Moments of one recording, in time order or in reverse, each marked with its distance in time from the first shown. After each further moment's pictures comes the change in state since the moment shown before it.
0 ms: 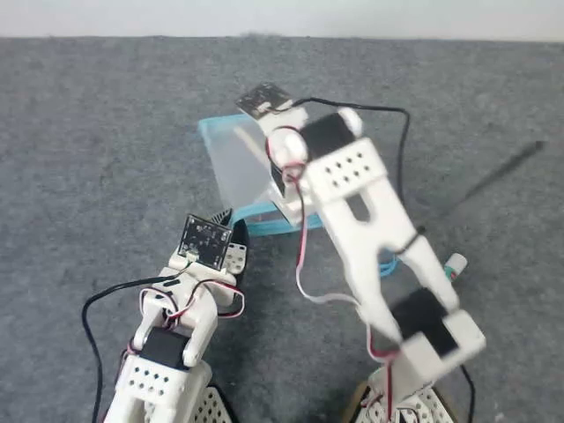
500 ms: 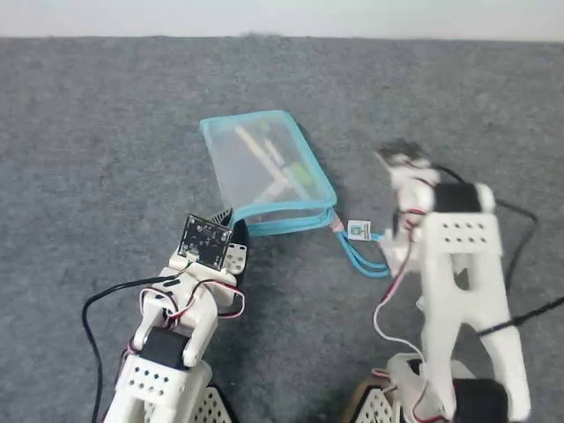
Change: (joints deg) left arm 0.0 0.0 0.0 0.0 0.0; right arm 32.4 -28.2 51.3 -13.8 7.2
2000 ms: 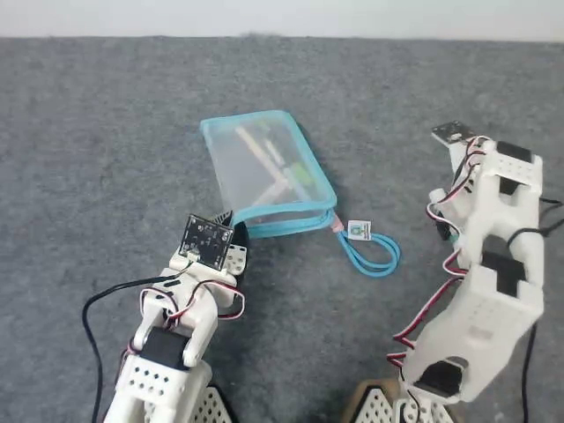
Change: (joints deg) left arm 0.0 0.0 0.0 1.1 -0.1; right arm 17.7 49.7 -36.7 -12.1 24.6
